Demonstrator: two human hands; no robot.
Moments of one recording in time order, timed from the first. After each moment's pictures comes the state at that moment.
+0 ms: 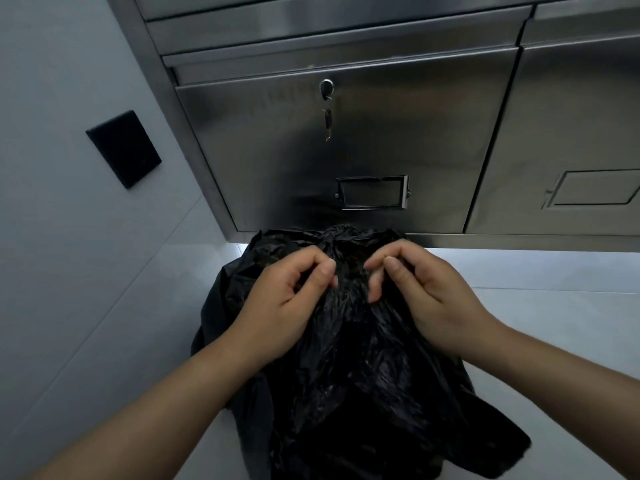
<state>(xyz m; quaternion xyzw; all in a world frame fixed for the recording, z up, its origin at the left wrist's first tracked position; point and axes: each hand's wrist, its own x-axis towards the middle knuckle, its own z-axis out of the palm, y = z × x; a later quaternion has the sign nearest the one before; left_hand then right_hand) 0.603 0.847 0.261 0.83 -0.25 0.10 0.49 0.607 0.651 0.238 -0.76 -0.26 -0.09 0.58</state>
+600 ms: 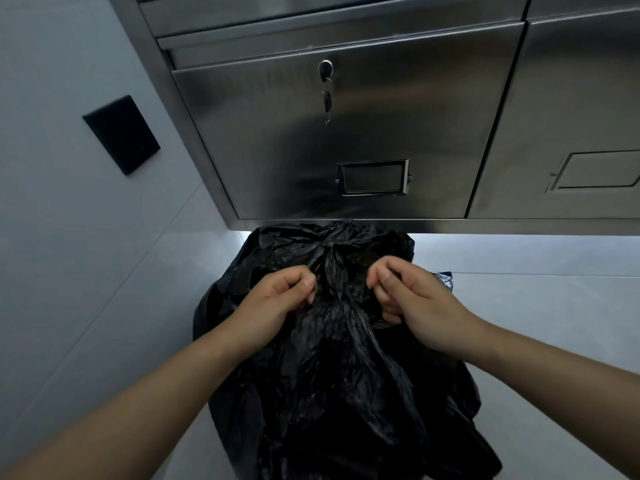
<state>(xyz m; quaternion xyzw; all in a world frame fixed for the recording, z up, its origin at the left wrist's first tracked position) 0.606 0.868 0.223 0.80 -0.19 -0.10 0.55 0.597 0.660 0.213 -0.67 -0.18 0.10 0.71</state>
